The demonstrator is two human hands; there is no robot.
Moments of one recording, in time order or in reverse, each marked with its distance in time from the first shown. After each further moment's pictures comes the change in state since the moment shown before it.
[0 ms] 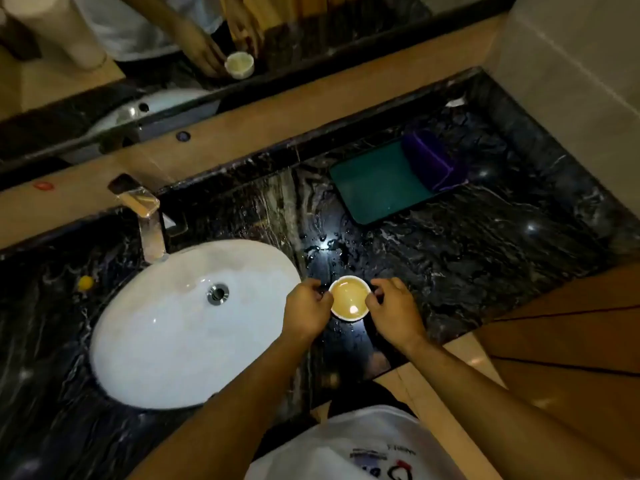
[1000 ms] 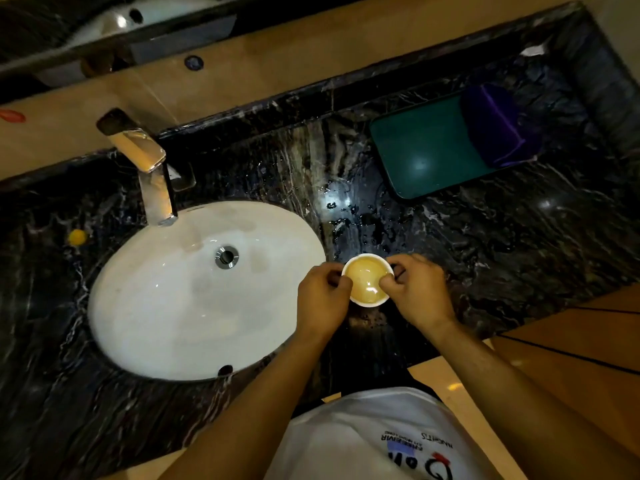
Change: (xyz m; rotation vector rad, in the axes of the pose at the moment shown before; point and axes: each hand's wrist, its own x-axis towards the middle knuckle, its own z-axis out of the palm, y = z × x) left_hand 0.006 -0.029 -0.001 -0.295 0.076 -0.081; right_hand 0.018 -0.048 0.002 -0.154 -0.043 -0.063
